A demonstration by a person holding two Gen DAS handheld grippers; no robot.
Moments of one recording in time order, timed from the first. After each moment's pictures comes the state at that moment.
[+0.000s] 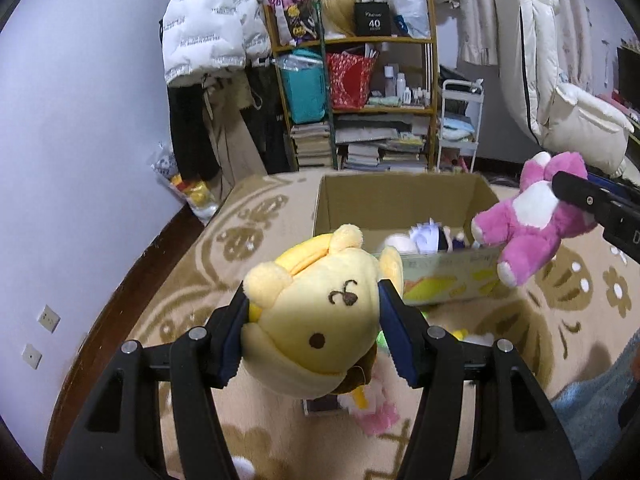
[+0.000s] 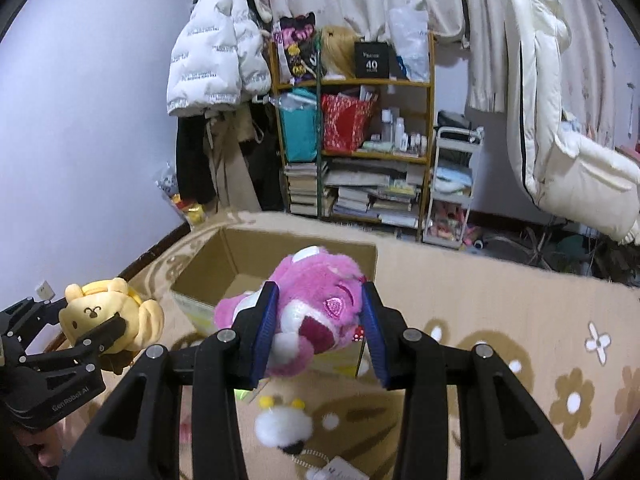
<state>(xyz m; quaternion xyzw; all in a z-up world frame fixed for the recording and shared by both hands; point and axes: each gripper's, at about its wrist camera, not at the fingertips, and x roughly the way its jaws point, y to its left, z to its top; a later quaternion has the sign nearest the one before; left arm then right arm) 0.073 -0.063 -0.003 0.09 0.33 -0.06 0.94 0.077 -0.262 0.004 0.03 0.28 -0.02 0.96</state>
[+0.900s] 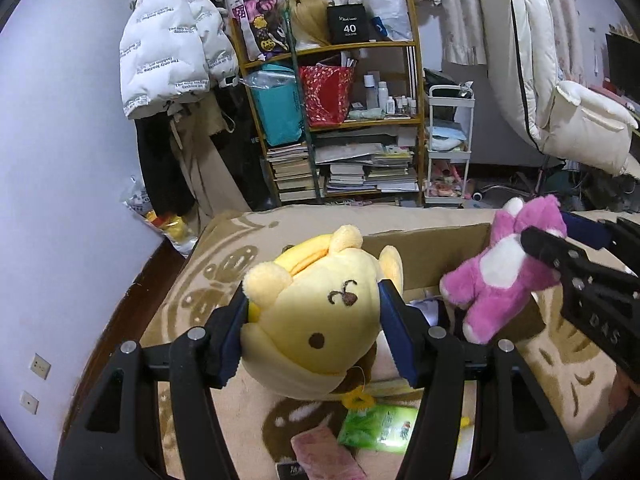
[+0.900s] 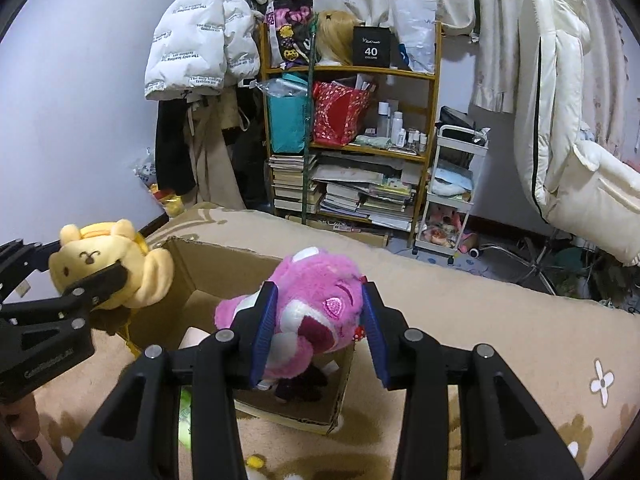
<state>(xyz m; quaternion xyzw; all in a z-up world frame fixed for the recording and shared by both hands) 0.180 -0.122 -0.004 0.12 0.32 -0.08 0.94 0.165 -0.283 -0.028 0.01 0.30 -0.03 0.95</state>
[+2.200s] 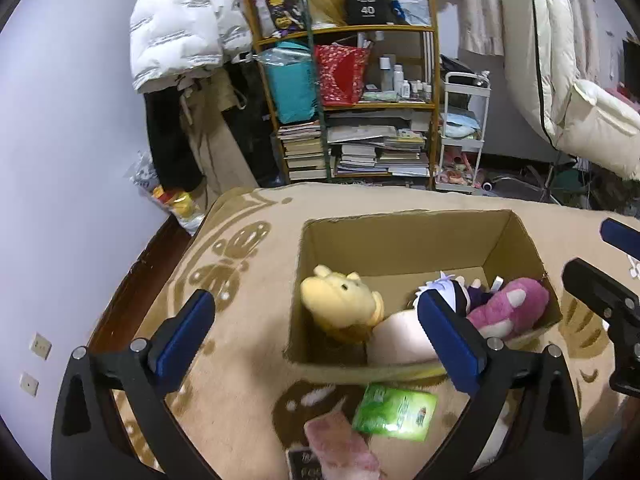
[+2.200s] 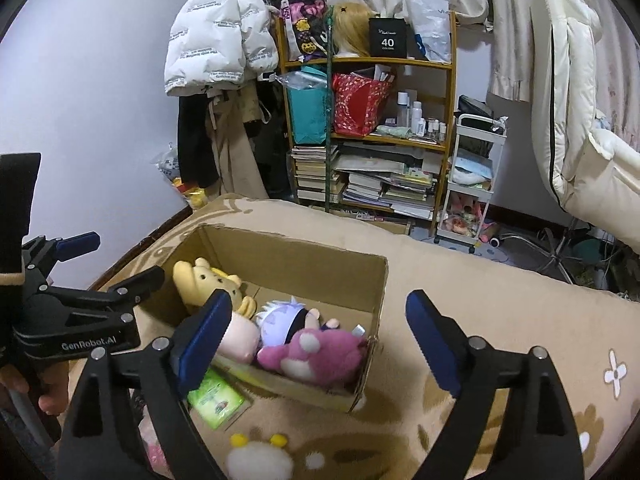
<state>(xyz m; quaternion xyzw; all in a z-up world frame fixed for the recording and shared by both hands) 0.183 -0.097 -0.012 0.10 0.35 -0.06 0.93 0.145 -0.272 -0.022 0.03 0.31 0.01 0.95</state>
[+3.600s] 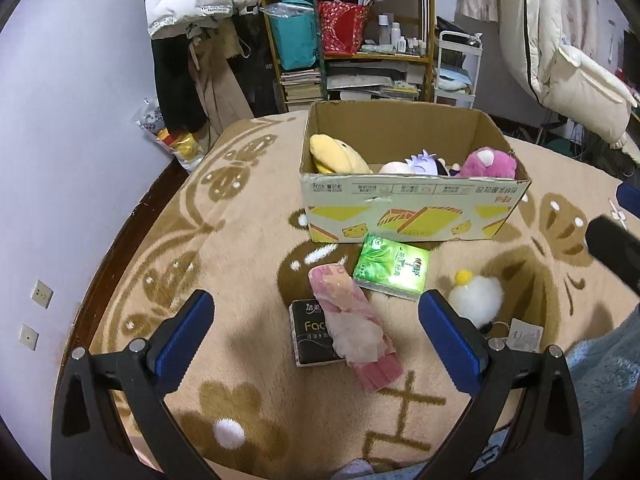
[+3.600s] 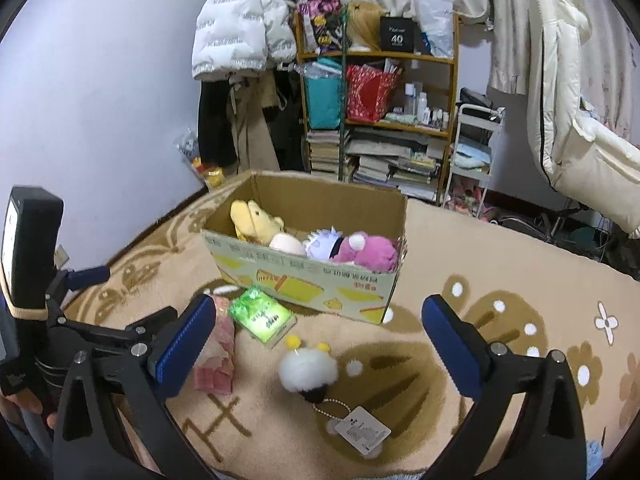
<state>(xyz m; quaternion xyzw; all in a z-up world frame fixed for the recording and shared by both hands) 0.071 -0.057 -0.050 0.09 0.42 -0.06 0.90 0.043 -0.227 -0.031 0.02 0.33 0.02 0.94</state>
